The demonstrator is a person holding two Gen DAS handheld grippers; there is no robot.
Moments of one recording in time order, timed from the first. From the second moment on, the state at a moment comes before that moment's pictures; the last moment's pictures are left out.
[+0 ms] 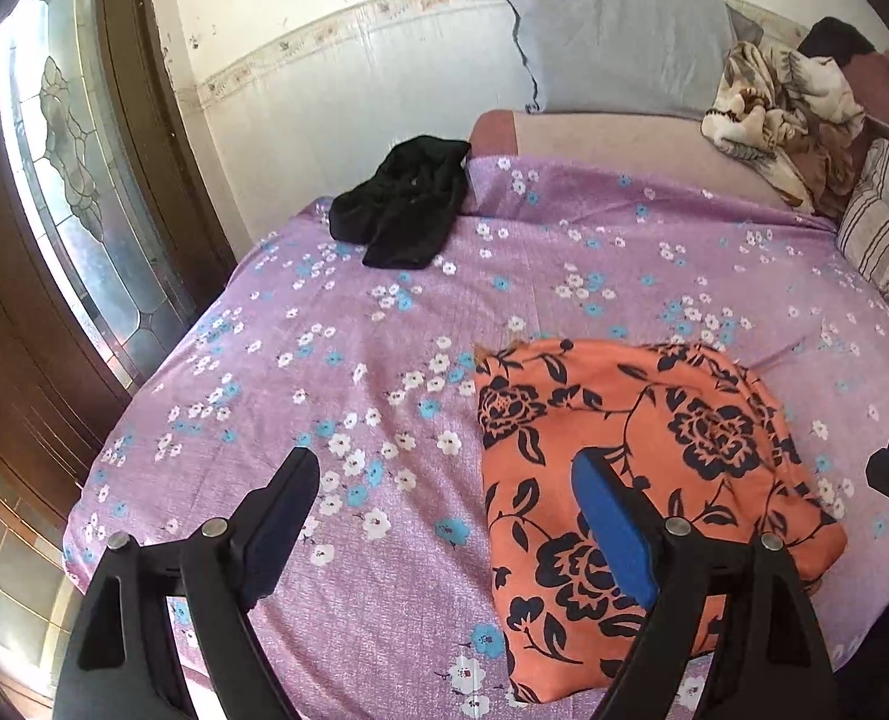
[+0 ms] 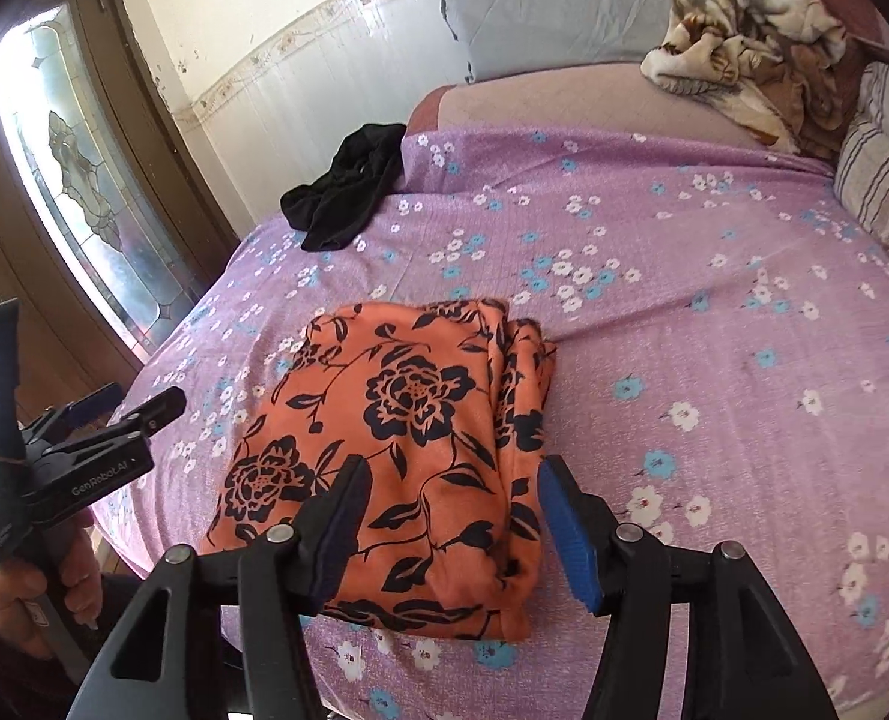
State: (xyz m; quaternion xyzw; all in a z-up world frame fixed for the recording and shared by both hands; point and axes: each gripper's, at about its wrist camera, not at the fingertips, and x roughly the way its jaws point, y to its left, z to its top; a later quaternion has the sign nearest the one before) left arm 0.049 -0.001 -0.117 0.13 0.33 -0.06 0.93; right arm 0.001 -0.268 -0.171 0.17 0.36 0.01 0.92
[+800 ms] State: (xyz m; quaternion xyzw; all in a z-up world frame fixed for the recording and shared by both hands) left arm -0.029 -0.005 0.006 0.12 0.23 -0.03 0.96; right arm -0.063 -0.243 -0.050 0.10 0.26 -0.02 0.96
